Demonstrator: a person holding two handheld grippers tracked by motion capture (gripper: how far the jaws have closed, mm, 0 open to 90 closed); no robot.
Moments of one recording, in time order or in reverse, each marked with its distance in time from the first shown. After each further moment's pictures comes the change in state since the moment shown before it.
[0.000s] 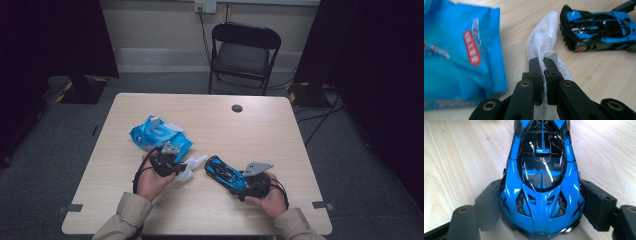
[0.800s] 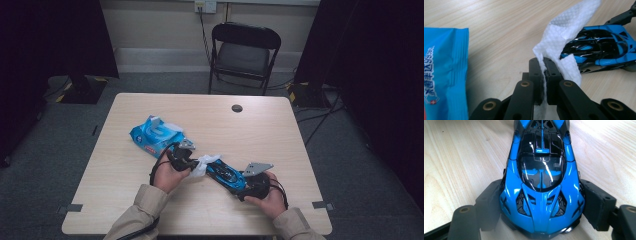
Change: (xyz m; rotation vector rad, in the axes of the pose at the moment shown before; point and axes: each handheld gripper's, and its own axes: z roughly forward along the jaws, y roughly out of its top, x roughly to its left) left arm -0.013 0.031 0.038 0.023 -0.026 0.031; right arm 0.001 0.000 0.000 -0.002 -0.004 0.006
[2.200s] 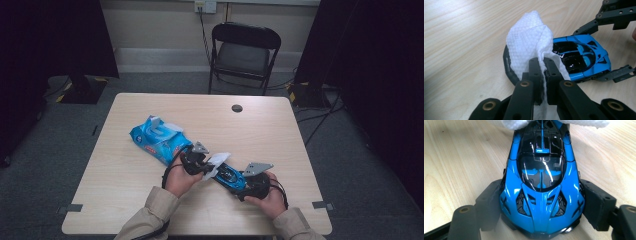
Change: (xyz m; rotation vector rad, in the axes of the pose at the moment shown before) left arm -0.034 0.015 0.015 -0.037 -0.082 0.054; right arm 0.000 0.000 0.000 0.000 0.000 0.000
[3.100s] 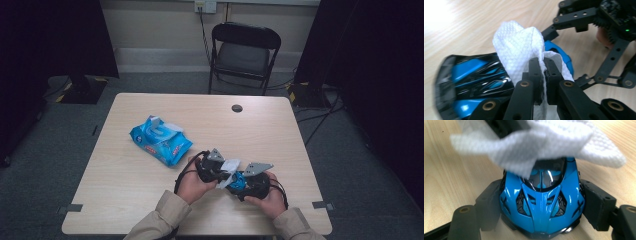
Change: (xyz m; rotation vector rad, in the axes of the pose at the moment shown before) left arm -0.038 0.011 0.018 0.008 -0.099 0.077; right arm 0.000 0.000 0.000 0.001 -0.001 -0.002
